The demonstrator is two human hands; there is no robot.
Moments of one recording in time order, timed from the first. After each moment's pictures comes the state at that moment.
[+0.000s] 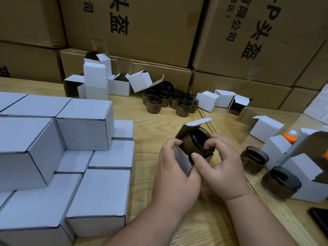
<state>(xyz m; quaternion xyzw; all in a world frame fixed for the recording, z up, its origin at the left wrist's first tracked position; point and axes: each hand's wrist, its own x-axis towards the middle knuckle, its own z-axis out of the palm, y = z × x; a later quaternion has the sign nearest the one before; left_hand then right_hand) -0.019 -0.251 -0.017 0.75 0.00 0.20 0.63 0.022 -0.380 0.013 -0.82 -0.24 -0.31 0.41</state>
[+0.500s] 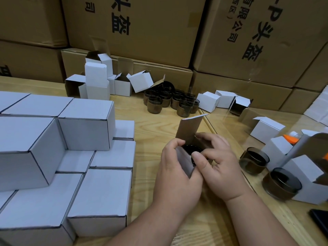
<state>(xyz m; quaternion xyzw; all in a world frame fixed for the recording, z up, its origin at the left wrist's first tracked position) -0.019 -0.251 -0.017 0.76 -0.01 0.22 0.61 0.026 -0.383 0.014 -0.87 -0.26 -0.24 0.34</state>
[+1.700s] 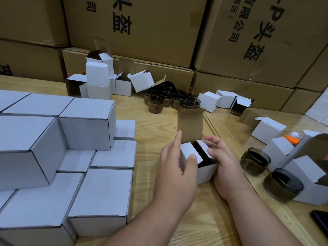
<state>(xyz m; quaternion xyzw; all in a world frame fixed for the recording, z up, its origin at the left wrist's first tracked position) -0.016 -0.248 -0.013 0.74 -0.02 0.18 0.65 0.037 -0.383 0.001 -0.64 -0.06 -0.01 0.76</state>
